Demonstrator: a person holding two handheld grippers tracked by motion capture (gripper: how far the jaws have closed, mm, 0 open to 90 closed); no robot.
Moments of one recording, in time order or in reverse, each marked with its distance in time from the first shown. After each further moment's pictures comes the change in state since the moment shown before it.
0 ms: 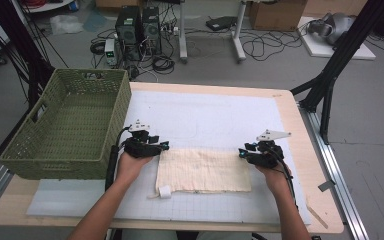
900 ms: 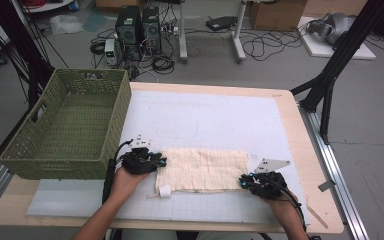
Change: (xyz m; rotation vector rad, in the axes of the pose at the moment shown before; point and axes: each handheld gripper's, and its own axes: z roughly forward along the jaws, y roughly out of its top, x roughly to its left) left arm -0.021 -0.037 -0.020 0.091 -0.045 0.123; right arm 0.054 -0.050 -0.039 0.085 0.112 -0.125
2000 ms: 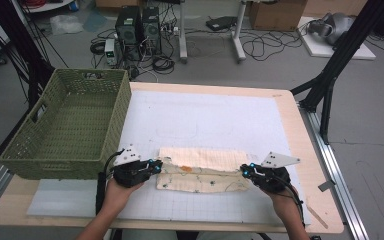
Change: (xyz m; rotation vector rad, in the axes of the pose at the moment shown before) left arm -0.019 -0.019 -0.039 -0.207 -0.077 0.043; right arm -0.006 0.012 -0.011 -0.158 -0.057 -0.015
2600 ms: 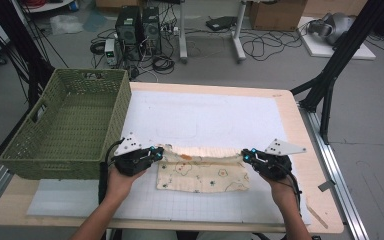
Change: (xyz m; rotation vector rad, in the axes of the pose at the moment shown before) left arm 0.006 0.022 0.009 -0.063 0.030 0.062; right arm -0.013 0.025 -0.004 -0.132 -0.036 0.034
